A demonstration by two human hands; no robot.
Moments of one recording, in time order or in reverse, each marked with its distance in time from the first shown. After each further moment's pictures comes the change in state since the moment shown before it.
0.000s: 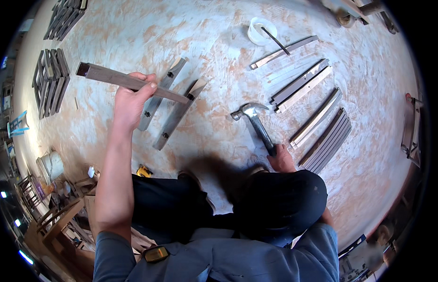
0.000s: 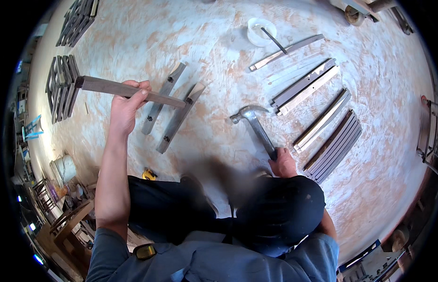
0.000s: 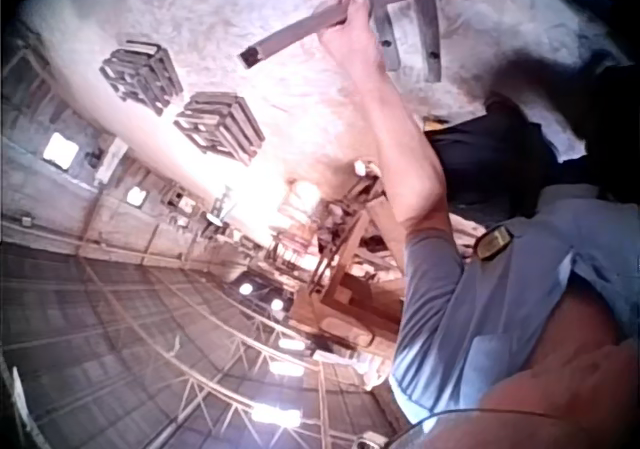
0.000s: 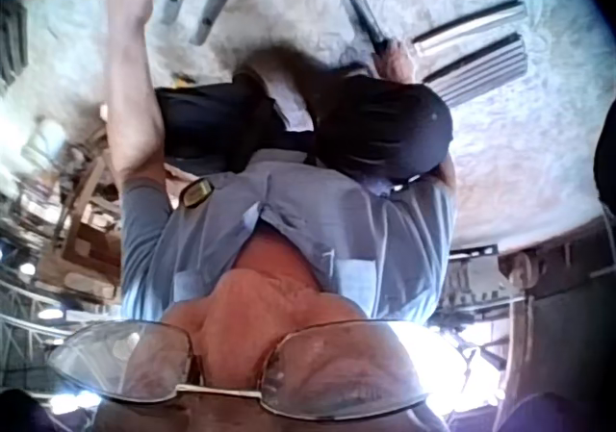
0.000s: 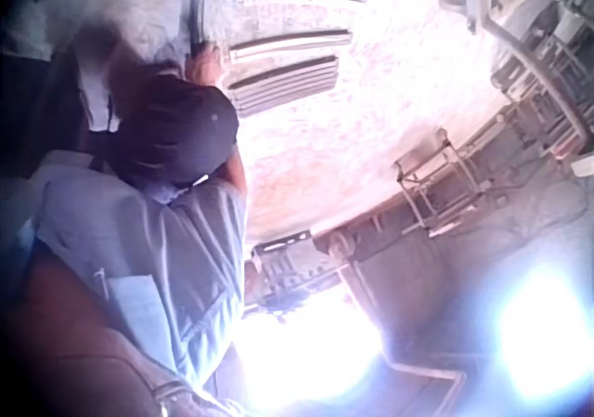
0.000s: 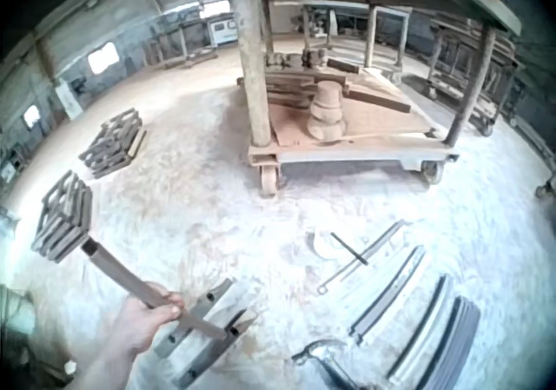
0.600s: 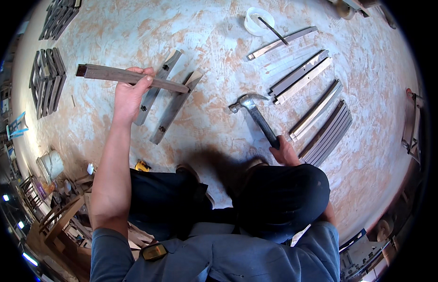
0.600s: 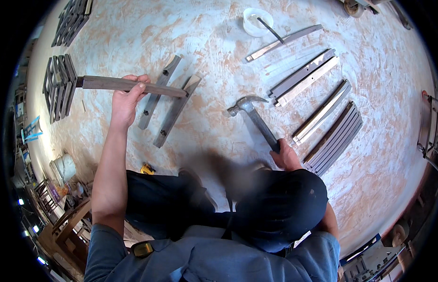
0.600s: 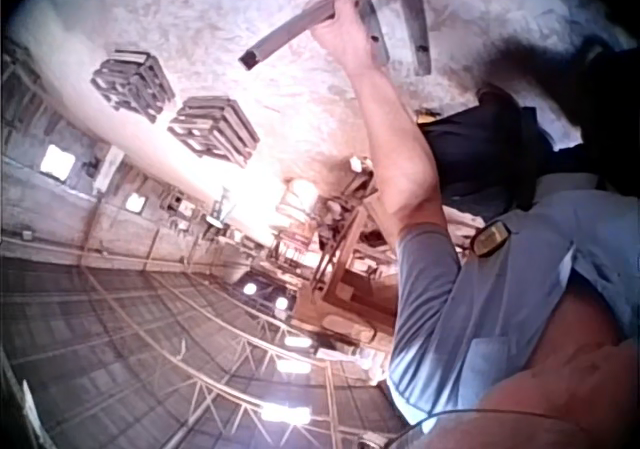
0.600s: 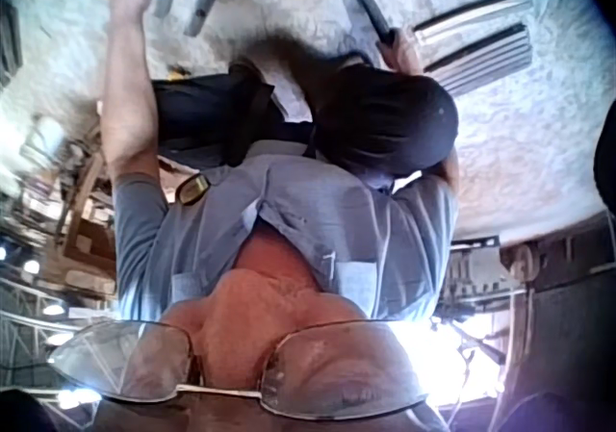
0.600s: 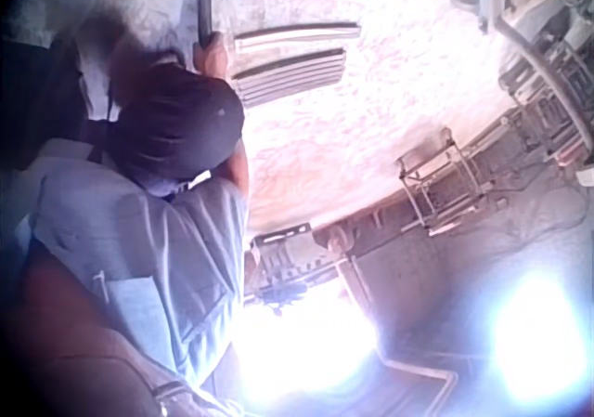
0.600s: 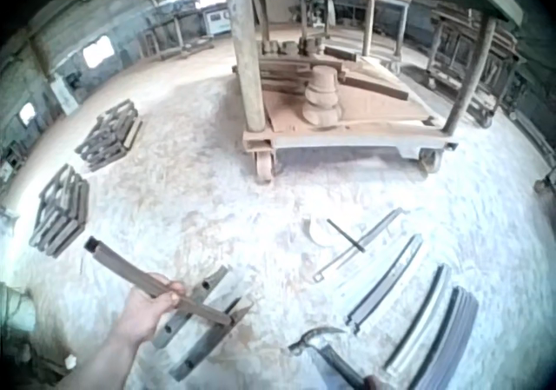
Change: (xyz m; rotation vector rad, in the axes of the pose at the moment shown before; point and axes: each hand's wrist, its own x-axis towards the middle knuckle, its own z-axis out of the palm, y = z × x) left_hand 0.012 -0.027 0.000 -0.057 -0.020 0.001; right_hand -0.003 -0.002 -0.026 0.248 -0.118 0.060
